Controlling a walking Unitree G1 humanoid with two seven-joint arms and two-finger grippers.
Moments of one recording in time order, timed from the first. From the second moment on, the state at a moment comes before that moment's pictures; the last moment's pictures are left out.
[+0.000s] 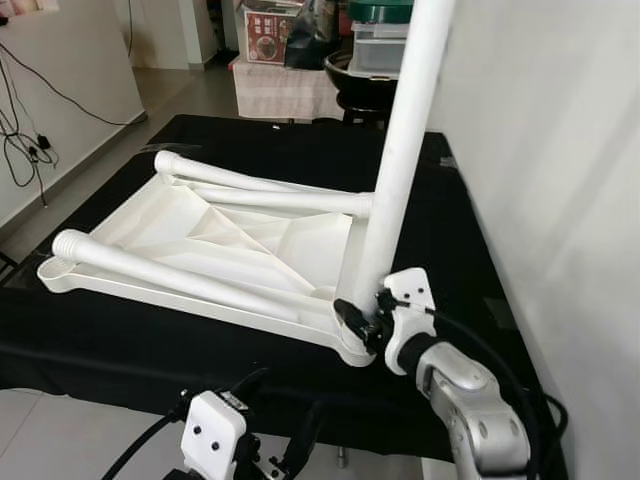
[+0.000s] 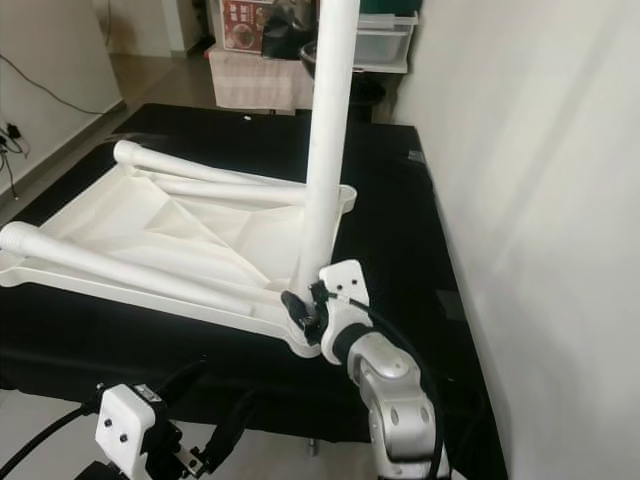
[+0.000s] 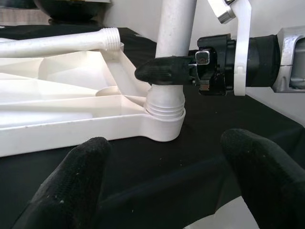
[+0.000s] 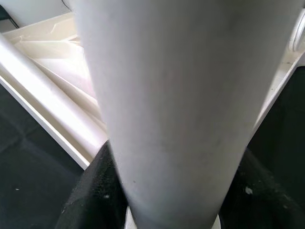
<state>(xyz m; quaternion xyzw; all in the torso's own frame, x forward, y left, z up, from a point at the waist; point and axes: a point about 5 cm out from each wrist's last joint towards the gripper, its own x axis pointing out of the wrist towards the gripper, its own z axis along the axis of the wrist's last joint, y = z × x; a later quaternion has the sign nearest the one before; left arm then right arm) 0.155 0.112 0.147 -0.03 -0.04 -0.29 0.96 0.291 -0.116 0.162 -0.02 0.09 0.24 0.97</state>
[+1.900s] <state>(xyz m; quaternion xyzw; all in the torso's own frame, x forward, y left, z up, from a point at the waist) 0.156 0.111 0.145 -0.04 -0.03 -0.29 0.96 0.295 -0.070 0.189 -0.01 0.01 0.30 0.95</state>
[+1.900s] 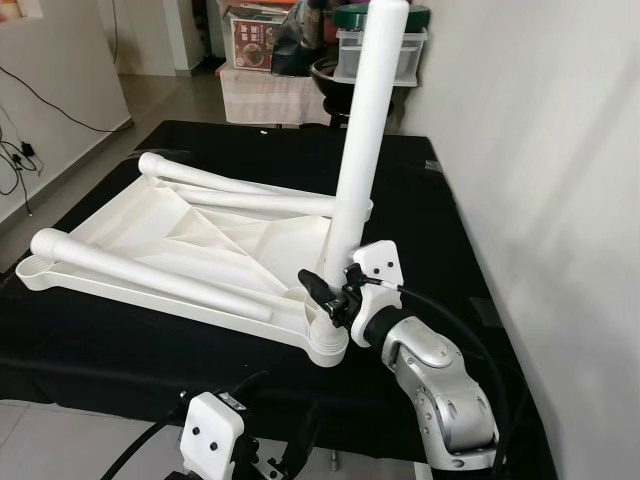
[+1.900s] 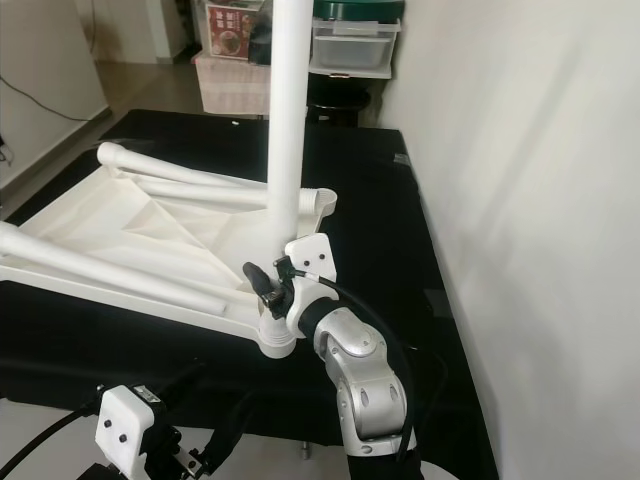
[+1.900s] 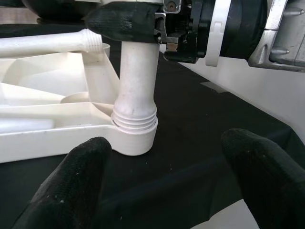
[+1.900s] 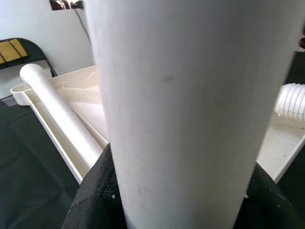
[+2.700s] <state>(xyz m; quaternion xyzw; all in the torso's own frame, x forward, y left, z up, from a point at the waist) 0.156 0.111 0.145 -0.04 -0.03 -0.29 0.96 0.325 -0.078 0.224 -0.09 -0.01 0.57 0.82</state>
